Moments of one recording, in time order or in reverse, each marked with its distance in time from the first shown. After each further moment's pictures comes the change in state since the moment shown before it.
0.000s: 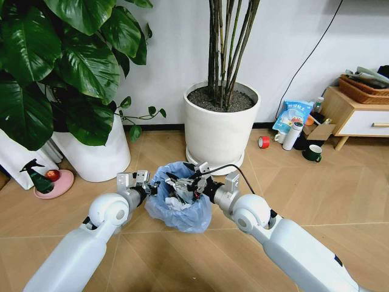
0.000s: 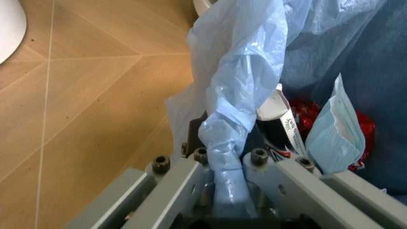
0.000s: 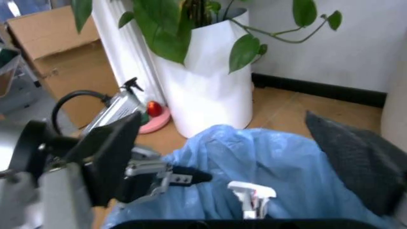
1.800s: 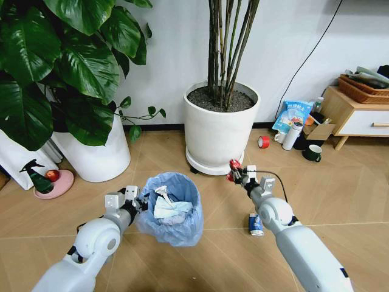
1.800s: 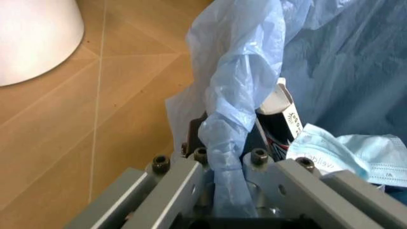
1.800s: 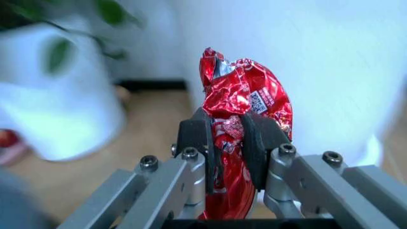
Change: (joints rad) left arm 0.209 0.010 -0.124 -0.113 0.146 -0.062 0.011; right arm -0.130 0.039 0.331 -0.166 -0.093 0.068 0.023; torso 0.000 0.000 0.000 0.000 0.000
